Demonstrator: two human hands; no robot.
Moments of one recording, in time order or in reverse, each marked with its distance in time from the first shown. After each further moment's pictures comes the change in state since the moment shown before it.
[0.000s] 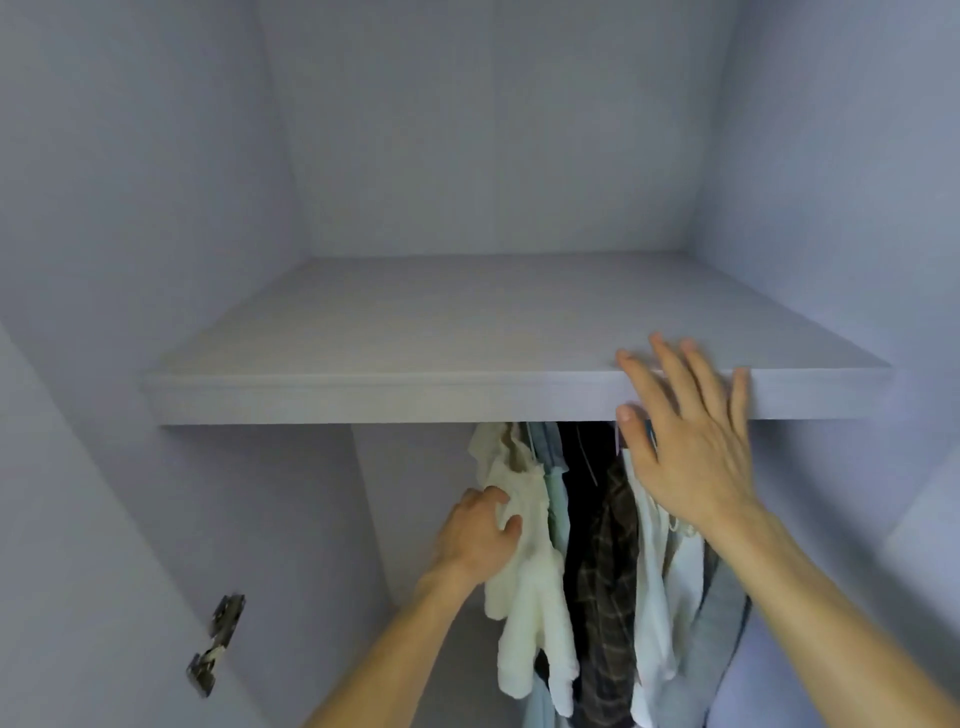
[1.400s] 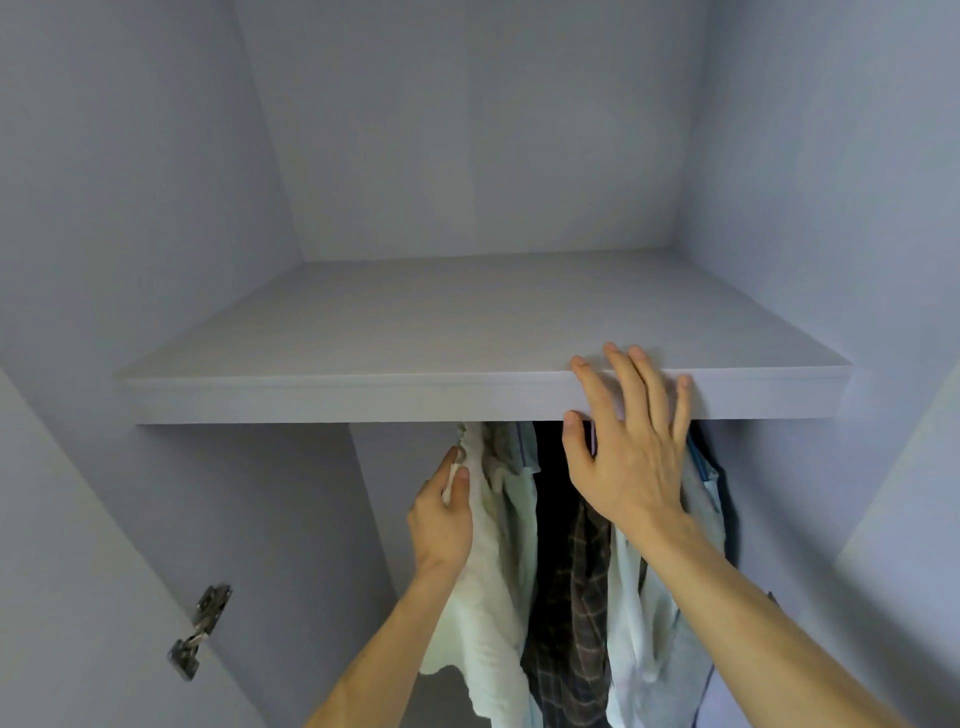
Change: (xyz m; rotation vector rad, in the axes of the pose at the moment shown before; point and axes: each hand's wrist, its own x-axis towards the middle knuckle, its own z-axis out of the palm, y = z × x) left_hand -0.005 0.039 0.012 -0.701 0.527 -0.084; right_hand -0.005 0.001 0.023 0.119 0.190 0.004
